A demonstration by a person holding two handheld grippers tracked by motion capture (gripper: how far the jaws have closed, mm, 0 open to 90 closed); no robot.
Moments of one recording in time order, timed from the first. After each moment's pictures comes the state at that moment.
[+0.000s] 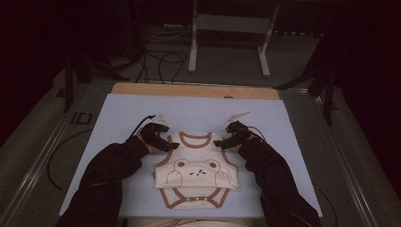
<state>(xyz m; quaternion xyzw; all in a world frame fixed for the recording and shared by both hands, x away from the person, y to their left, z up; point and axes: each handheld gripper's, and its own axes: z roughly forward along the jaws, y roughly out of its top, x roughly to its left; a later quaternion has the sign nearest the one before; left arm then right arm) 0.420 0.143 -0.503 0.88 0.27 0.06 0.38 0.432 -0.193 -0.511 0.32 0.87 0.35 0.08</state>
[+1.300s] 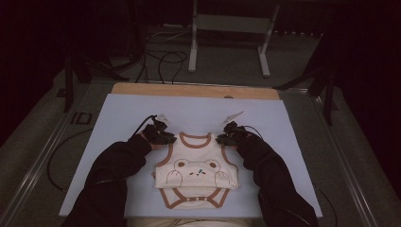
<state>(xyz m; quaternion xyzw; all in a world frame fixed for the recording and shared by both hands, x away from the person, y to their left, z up) 0.433 0.136 -0.514 0.89 0.31 0.05 0.33 0.433 -0.183 -0.512 0.30 0.90 0.31 0.08</state>
